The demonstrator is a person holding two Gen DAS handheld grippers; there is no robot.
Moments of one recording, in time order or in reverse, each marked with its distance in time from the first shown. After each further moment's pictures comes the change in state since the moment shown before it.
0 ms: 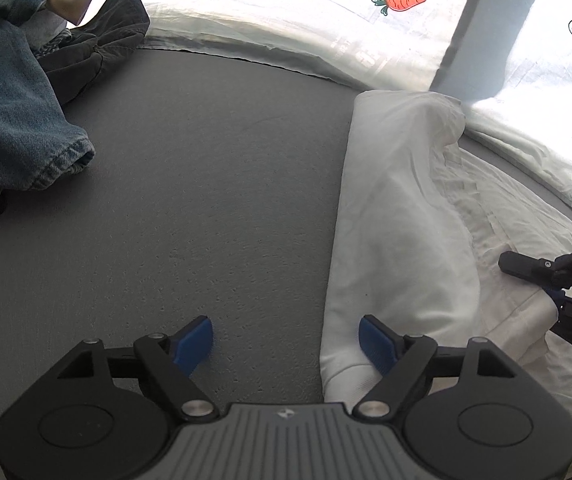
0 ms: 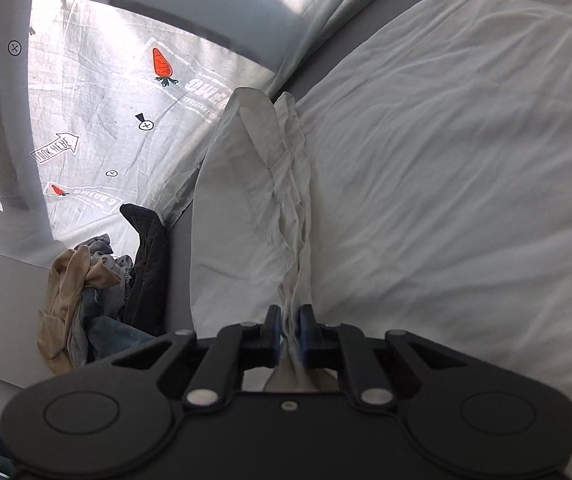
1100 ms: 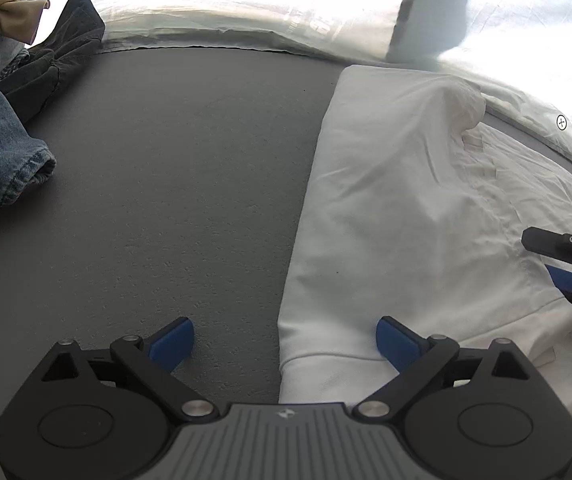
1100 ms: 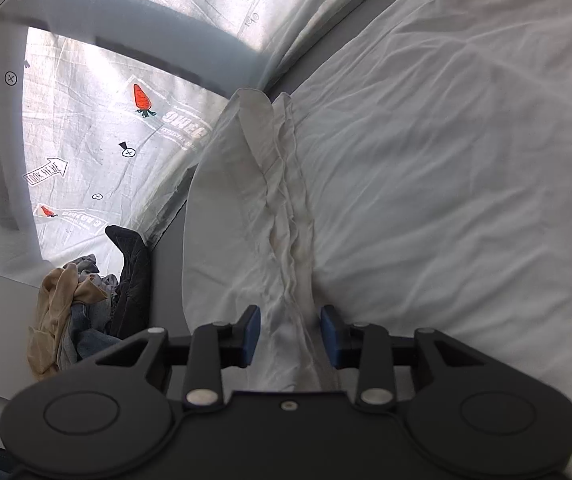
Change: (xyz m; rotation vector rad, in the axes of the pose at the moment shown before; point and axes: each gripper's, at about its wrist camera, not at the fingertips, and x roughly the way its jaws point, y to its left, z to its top) left arm 0.005 -0.030 -0.011 0.126 0.066 0.014; right arm -0.035 -0.027 -0.008 0.025 -0.033 -0.039
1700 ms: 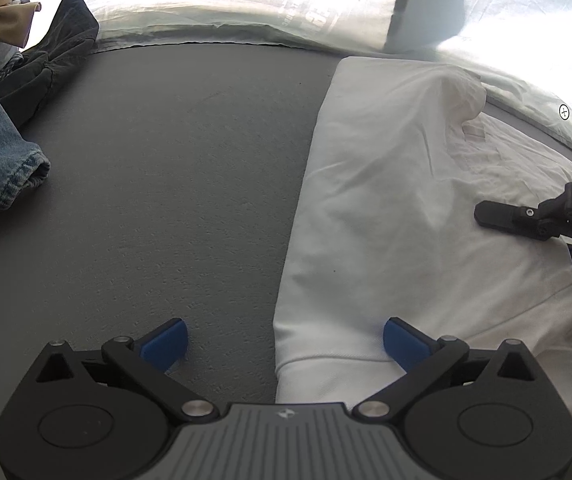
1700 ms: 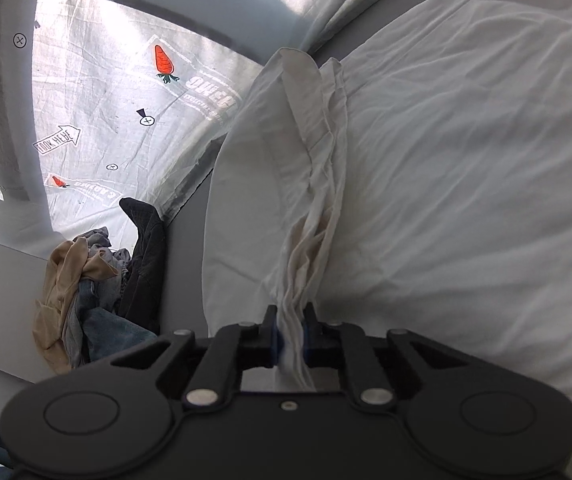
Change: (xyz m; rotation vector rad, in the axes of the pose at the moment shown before) left arm 0.003 -0.004 0.002 0.012 0.025 0.013; right arm 0.035 0.020 0.001 -0.114 0.059 0.045
